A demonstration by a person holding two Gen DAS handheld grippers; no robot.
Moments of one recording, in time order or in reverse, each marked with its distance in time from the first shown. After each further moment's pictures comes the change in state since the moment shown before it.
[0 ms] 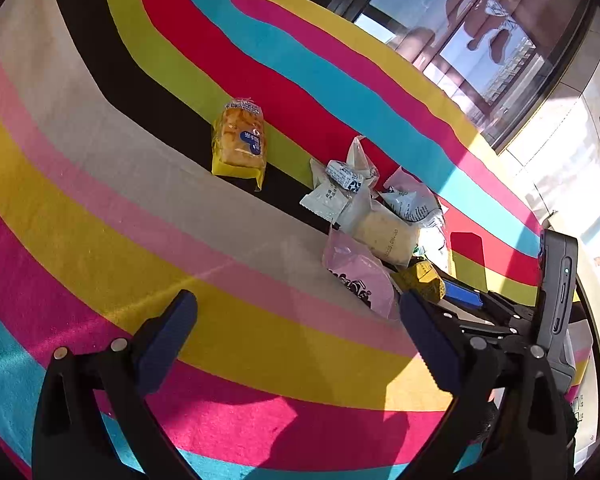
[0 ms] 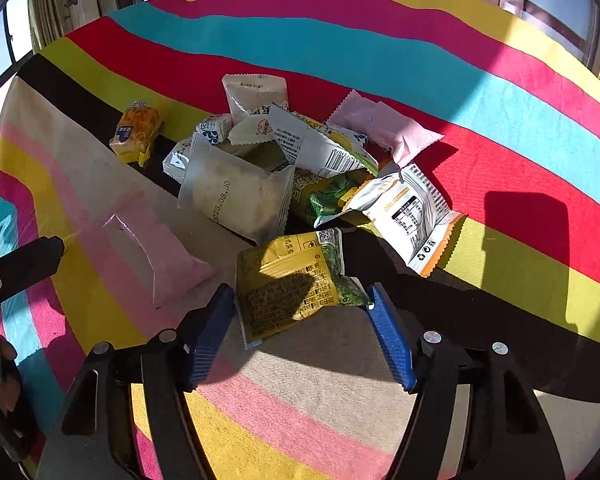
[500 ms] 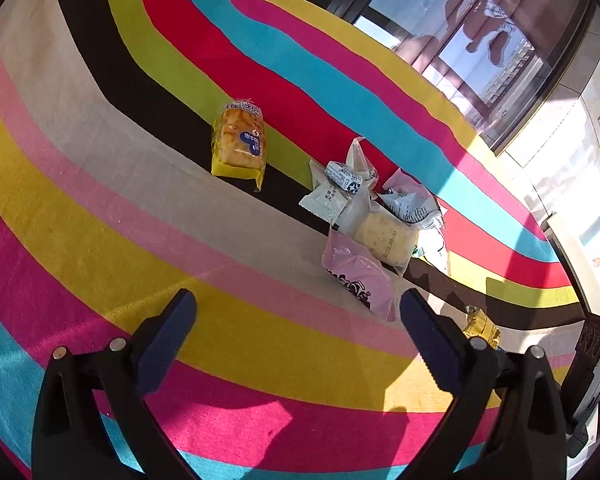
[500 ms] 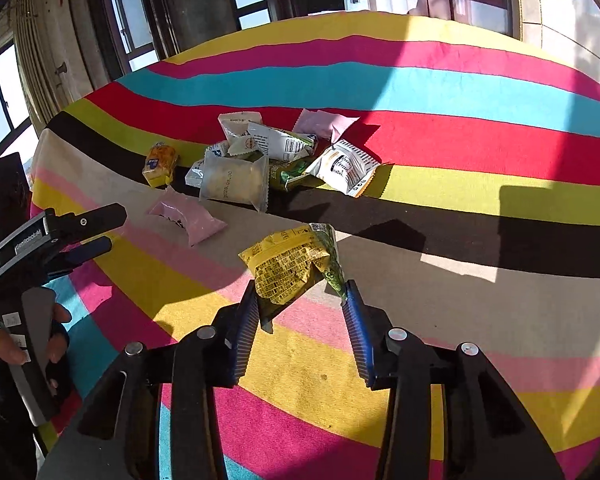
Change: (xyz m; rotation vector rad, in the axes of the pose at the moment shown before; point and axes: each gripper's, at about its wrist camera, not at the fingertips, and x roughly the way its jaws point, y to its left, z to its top) left arm -0.001 0.003 -0.001 -0.013 -0.012 -0.021; right arm -0.077 -0.027 -0.078 0.185 -0.166 0.052
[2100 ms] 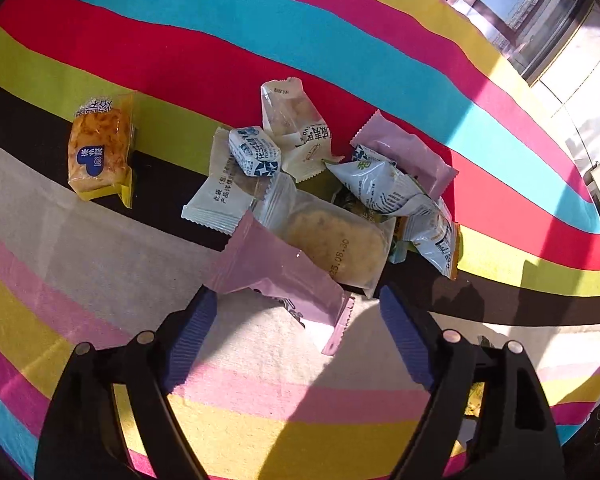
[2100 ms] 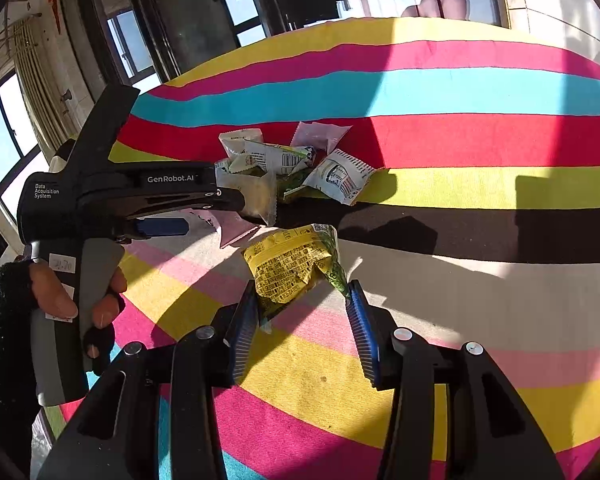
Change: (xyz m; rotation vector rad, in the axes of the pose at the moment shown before) left arm 0.083 -0.080 0.038 0.110 0.245 0.209; right arm -0.005 -0.008 0.002 0.058 -0.043 0.062
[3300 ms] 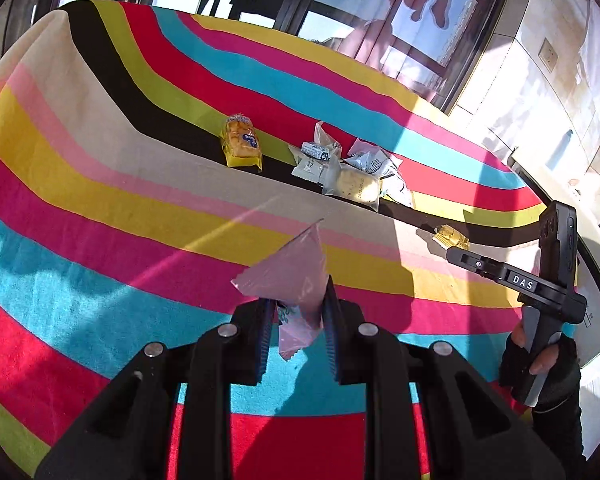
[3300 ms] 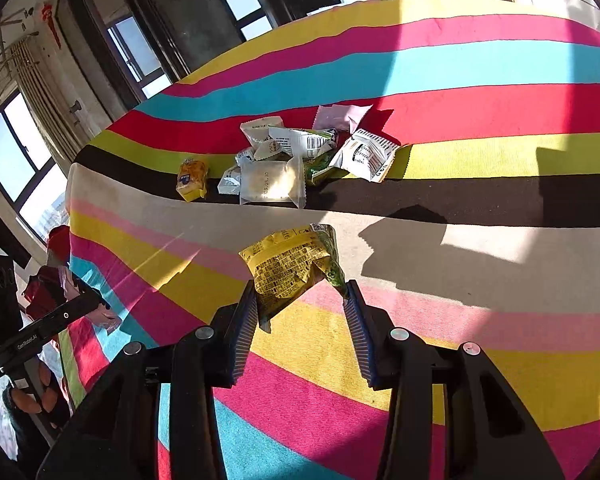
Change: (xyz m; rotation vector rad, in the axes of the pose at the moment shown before) left arm -0.136 0.113 -0.130 0.129 -0.261 -0.193; right arm -0.003 0.013 -0.007 0.064 0.056 0.102
